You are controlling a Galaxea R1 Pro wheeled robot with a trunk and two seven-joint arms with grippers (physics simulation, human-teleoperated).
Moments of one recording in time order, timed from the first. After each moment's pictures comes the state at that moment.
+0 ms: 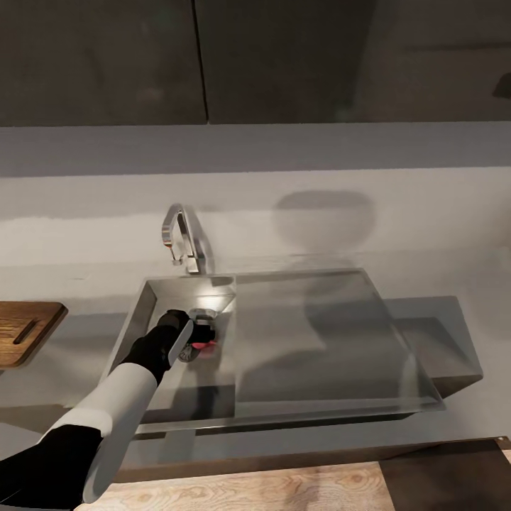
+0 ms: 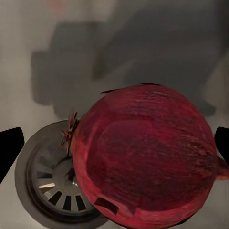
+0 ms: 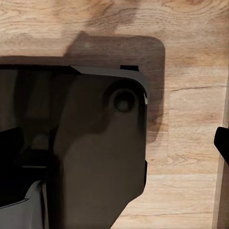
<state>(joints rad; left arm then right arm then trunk) -0.96 -0.07 -0.12 -0.62 0.11 0.79 0.11 -0.05 0.00 -0.08 -0.29 0.09 -0.24 0.06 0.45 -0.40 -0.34</state>
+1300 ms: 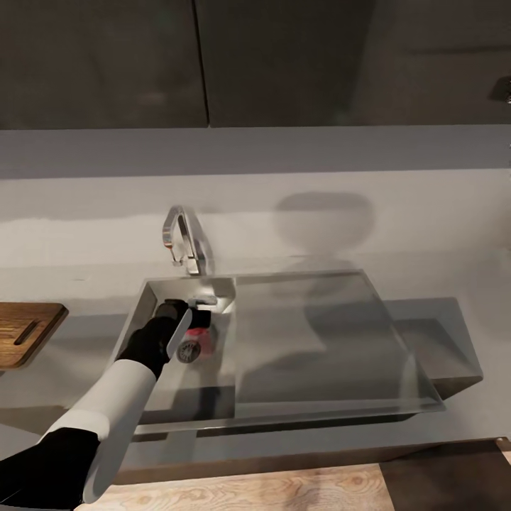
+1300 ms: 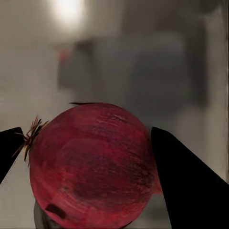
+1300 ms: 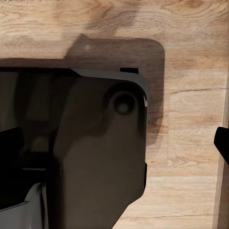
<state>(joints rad) -0.96 -0.07 -0.12 -0.75 0.11 0.80 0.11 -0.05 0.00 -0.08 -0.29 0.09 -0.24 0.06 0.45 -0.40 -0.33</state>
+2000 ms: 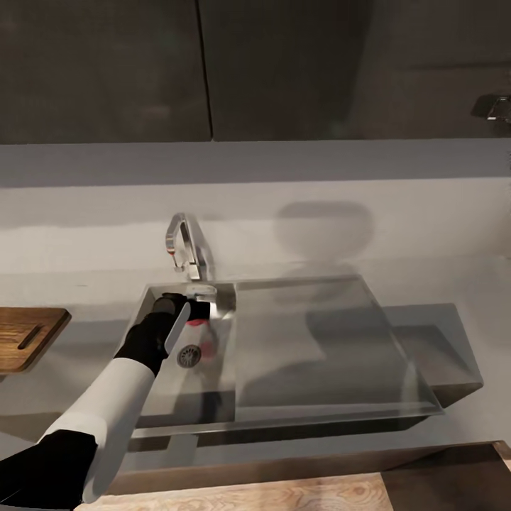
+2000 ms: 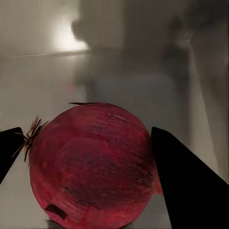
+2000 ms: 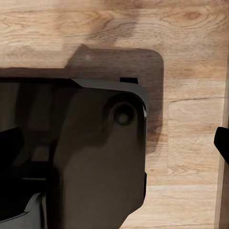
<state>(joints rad) -0.96 -0.07 -0.12 -0.83 0.11 0.80 0.11 -0.05 0.00 -0.08 -0.29 0.09 -0.24 0.06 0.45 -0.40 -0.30</state>
